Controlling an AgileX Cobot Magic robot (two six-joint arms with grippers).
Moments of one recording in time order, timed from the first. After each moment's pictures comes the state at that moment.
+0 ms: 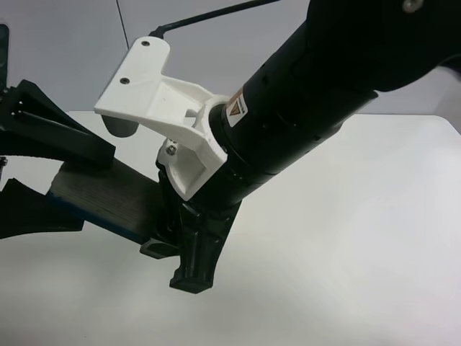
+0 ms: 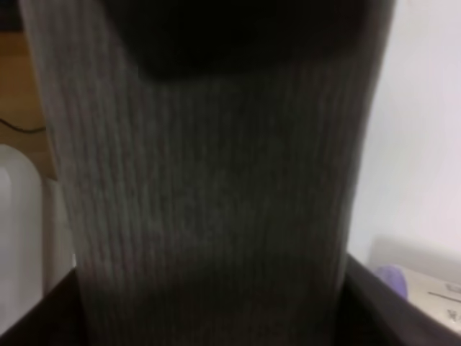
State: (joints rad) left arm -0.07 1.01 -0.64 -1.08 1.13 0.24; right arm 1.00 1.50 -1.09 0.42 0.61 -0.74
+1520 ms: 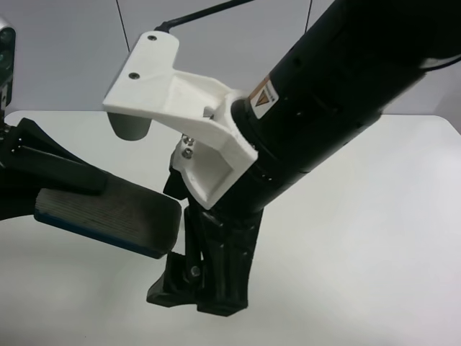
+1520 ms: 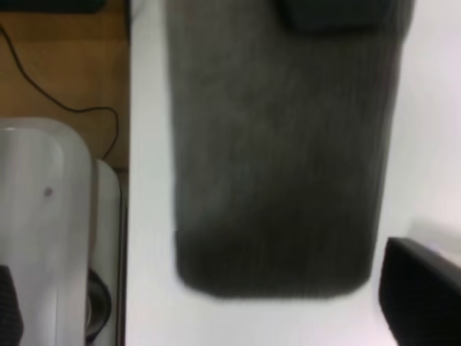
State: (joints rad) left arm -0.07 1.03 -0.65 -1.09 1.15 0.25; right arm 1.00 1.42 -1.09 0.45 0.76 -0.76
